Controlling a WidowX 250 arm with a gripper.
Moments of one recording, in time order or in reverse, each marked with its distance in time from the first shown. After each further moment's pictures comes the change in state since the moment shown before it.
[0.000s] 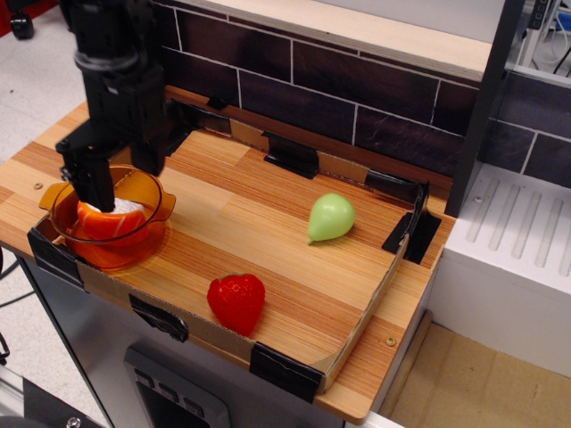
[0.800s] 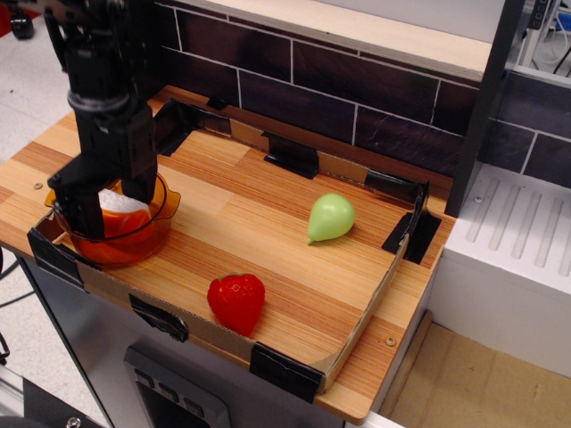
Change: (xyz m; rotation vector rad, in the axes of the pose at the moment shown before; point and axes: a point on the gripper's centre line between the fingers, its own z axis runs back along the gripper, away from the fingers) arm -0.002 -0.006 -0.028 -0.017 0.023 -0.023
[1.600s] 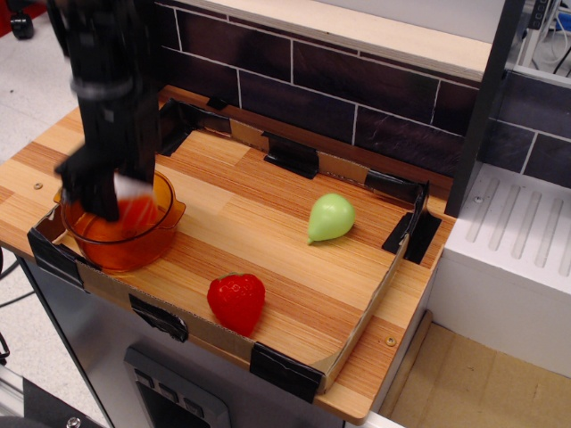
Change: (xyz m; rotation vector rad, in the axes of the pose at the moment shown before) arm 0.001 0.006 0.028 0.046 -0.022 0.098
